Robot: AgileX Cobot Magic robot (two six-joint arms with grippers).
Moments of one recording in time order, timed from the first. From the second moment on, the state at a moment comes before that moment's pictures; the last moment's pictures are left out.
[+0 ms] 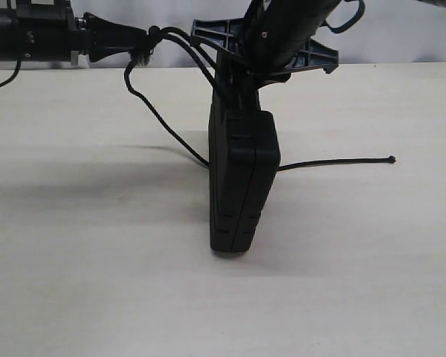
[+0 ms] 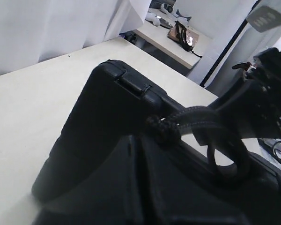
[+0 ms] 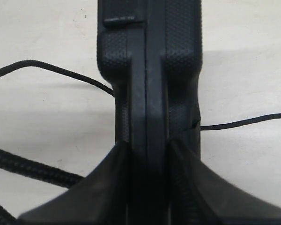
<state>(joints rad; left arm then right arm) 0.02 1.96 -1.28 -1.61 1.21 1.70 0.55 1.82 -1.62 -0.09 0.92 0.66</state>
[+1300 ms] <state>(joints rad) -0.14 1.93 -1.28 -0.97 1.01 1.89 0.55 1.82 -1.62 -0.09 0.92 0.66</state>
